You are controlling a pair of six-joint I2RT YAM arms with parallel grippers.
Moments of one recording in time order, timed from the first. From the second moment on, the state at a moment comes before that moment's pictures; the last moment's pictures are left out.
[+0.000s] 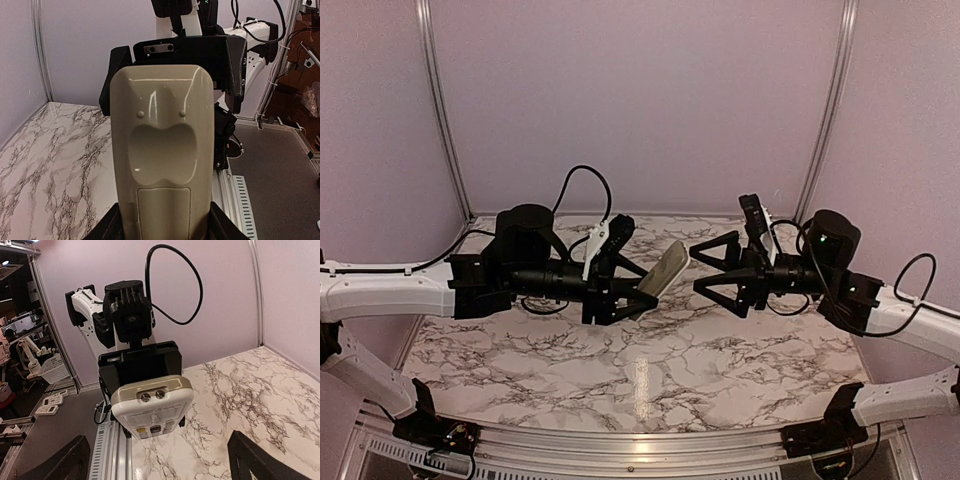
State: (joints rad) left arm -1.03 1.40 1.02 0.16 0.45 0.00; right arm 0.73 0.99 0.71 0.29 -0.73 0.23
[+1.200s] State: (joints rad) left arm -1.02 1.32 0.87 0.40 0.43 -0.18; right arm 0.85 1.21 0.89 0.33 -0.80 0.26
